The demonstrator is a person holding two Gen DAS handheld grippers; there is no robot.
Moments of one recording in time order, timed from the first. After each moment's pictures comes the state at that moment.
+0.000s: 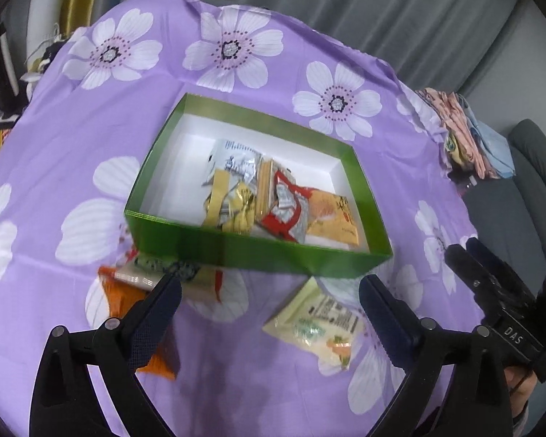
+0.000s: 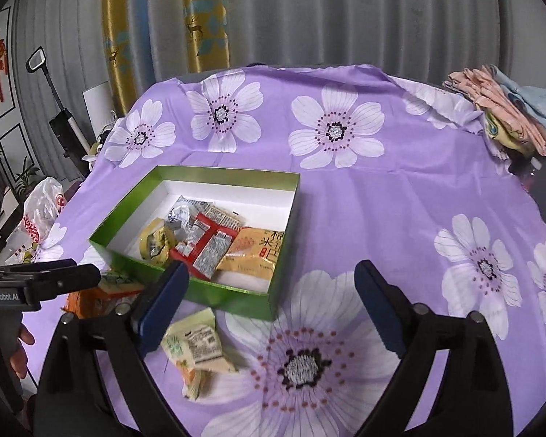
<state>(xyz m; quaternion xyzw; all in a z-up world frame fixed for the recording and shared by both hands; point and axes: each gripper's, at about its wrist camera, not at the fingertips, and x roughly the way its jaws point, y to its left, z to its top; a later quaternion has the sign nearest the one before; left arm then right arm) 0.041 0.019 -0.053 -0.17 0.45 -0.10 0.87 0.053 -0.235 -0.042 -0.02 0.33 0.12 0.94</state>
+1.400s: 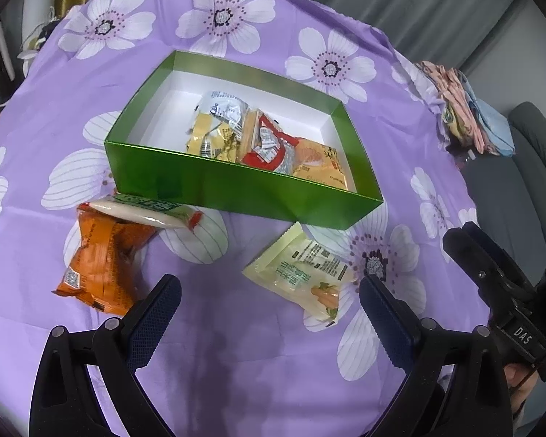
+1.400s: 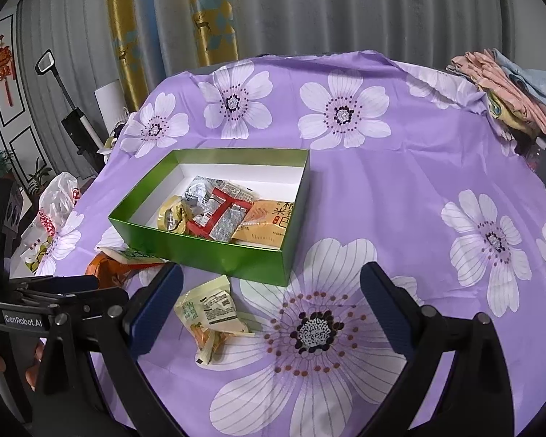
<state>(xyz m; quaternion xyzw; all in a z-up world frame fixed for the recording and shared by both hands) 0.016 -0.011 -0.073 -0.16 0.49 -0.11 0.85 0.024 -0.238 -0.056 0.00 0.35 0.13 0.93</state>
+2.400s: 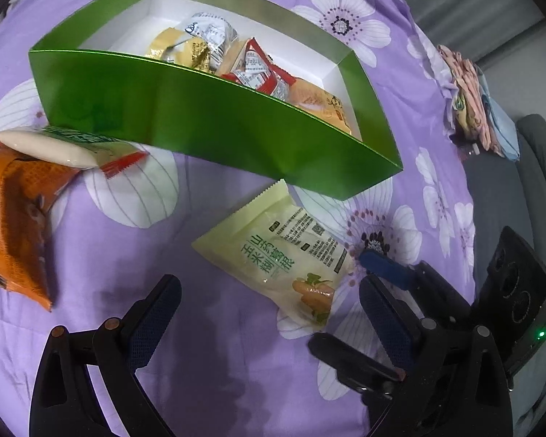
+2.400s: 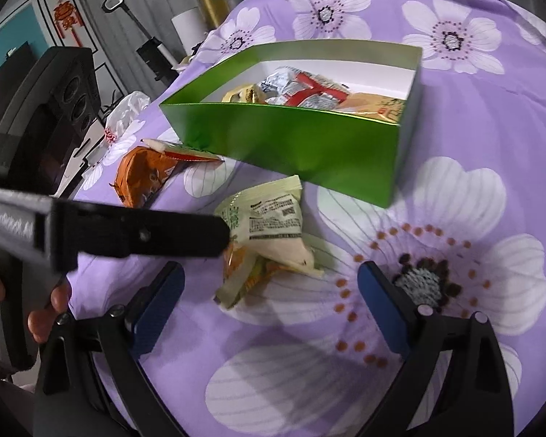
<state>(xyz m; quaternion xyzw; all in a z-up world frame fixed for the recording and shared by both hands) 0.036 -0.042 -0.130 -0.22 0.56 -0.12 0.79 0.046 -0.203 -0.157 -0.01 0.44 0.34 0.83</state>
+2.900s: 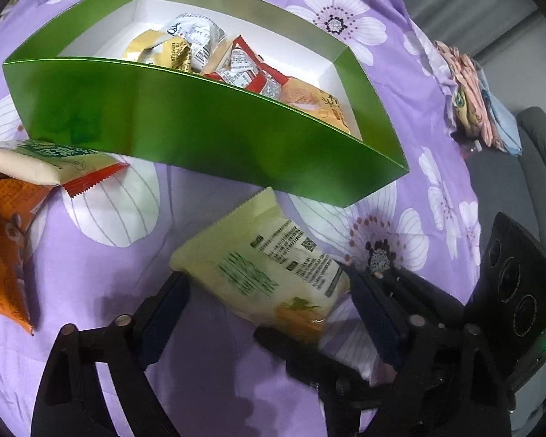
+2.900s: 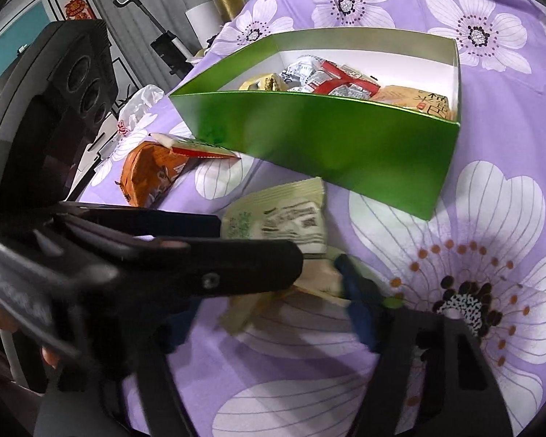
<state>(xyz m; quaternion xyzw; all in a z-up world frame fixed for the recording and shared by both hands) 0.045 -0.055 -0.139 -0.20 0.54 -0.12 0.80 0.054 -0.187 -0.169 -0.01 0.45 0.36 0.82</state>
